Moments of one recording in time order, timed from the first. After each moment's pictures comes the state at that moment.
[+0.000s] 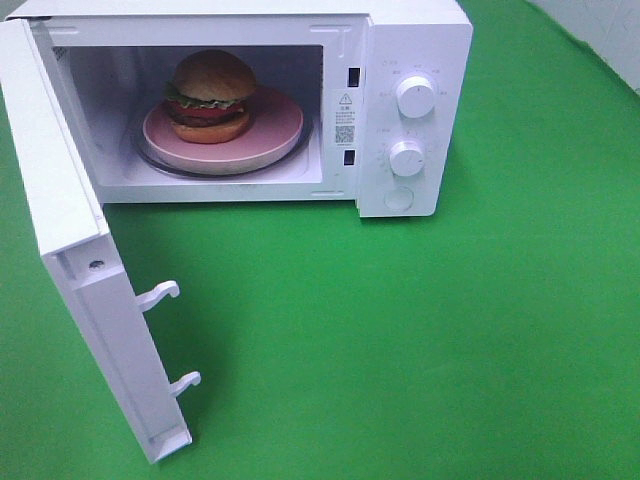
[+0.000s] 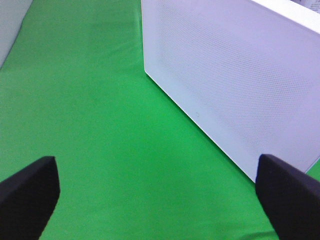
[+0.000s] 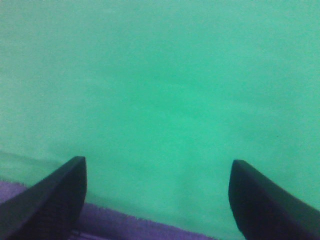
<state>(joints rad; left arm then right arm) 0.03 -0.01 -0.52 -0.15 1.09 0.15 0.28 0.43 -0.50 -0.09 0.97 0.13</state>
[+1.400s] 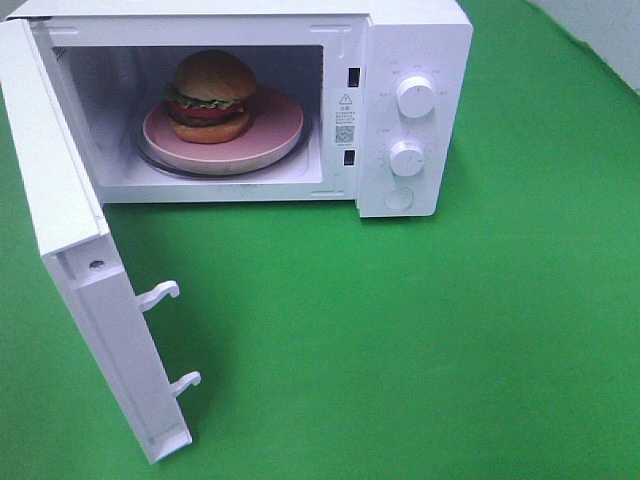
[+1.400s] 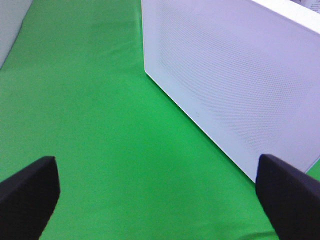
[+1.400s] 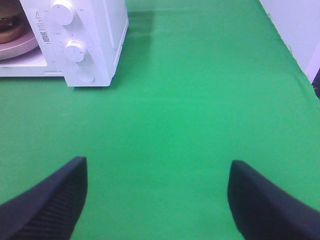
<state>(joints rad) 0.03 -0.01 -0.52 -0.15 1.09 0.15 0.10 0.00 -0.50 -0.09 0.97 0.13</state>
